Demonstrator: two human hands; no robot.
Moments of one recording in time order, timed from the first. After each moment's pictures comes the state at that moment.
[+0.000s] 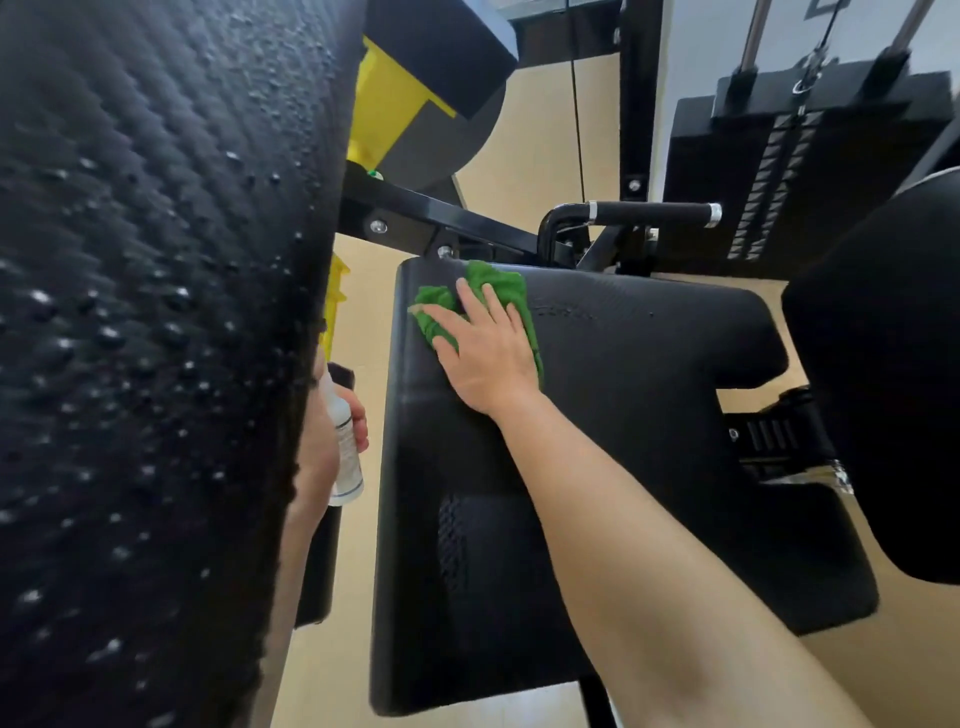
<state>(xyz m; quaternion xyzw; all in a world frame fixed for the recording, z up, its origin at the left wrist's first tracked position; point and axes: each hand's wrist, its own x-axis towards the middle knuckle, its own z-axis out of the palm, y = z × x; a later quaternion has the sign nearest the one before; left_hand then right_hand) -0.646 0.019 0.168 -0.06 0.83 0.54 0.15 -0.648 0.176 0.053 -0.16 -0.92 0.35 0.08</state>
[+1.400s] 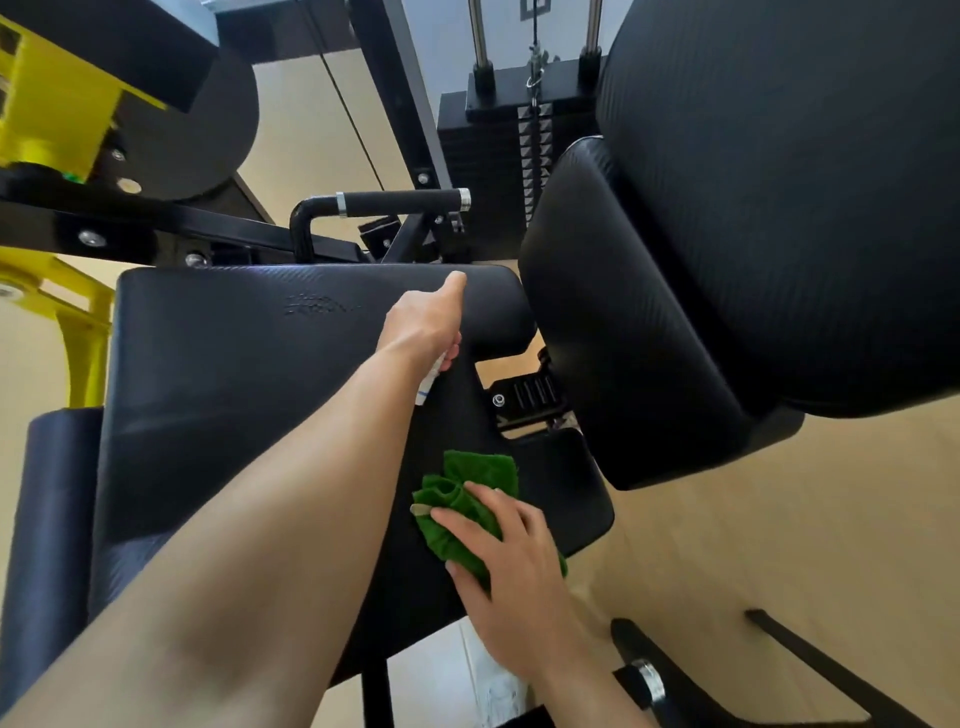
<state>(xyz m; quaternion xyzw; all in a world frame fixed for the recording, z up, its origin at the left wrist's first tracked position) -0.546 0.306 0.043 0.10 0.88 0.32 0.33 -0.307 0.185 -0.014 -0.31 -0.85 0.42 0.07</state>
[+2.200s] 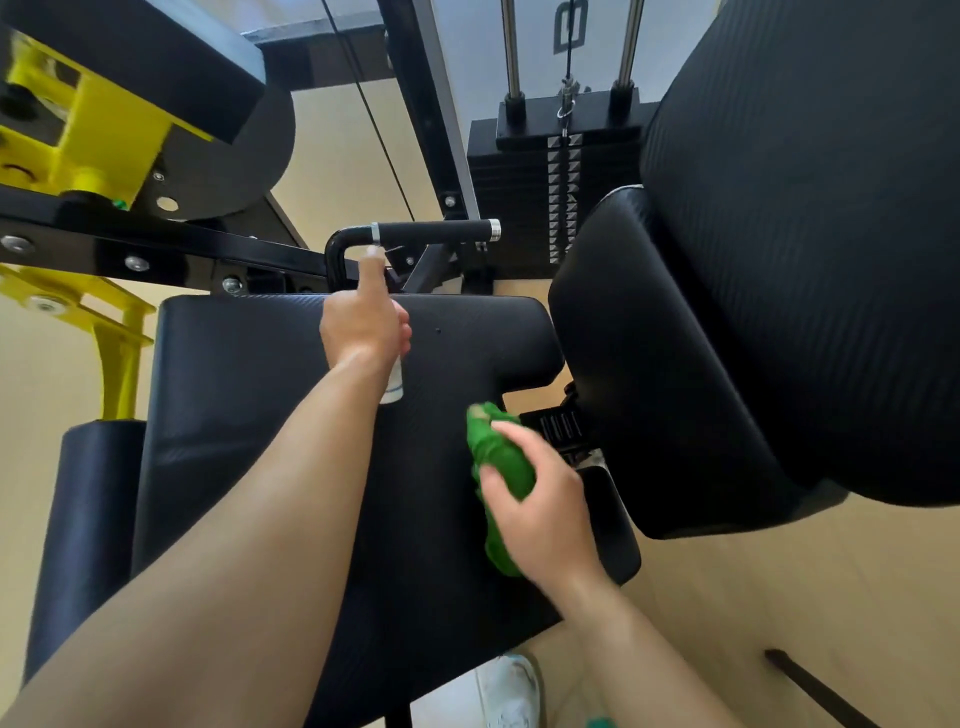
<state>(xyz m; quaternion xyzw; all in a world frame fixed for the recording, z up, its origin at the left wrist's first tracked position) -0.599 0.278 0.087 0.00 0.84 0.52 0.18 -0.370 0.259 0.024 -0.39 -0.69 0.58 0.19</state>
